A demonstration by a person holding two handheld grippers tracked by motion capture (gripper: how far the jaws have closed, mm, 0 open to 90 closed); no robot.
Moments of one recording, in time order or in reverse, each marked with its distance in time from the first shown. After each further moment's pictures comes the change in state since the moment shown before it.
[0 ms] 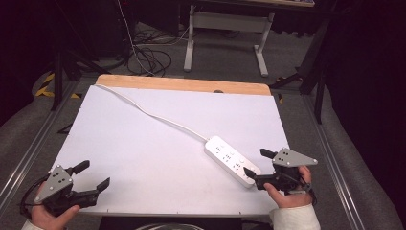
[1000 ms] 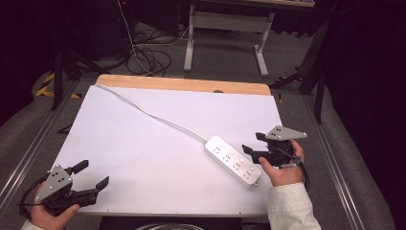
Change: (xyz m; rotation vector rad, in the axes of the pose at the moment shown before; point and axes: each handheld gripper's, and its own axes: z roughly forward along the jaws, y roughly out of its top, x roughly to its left) left arm 0.001 0.000 -0.001 0.007 0.023 -0.001; right arm -0.036 0.030 0.034 0.069 -0.060 0.041
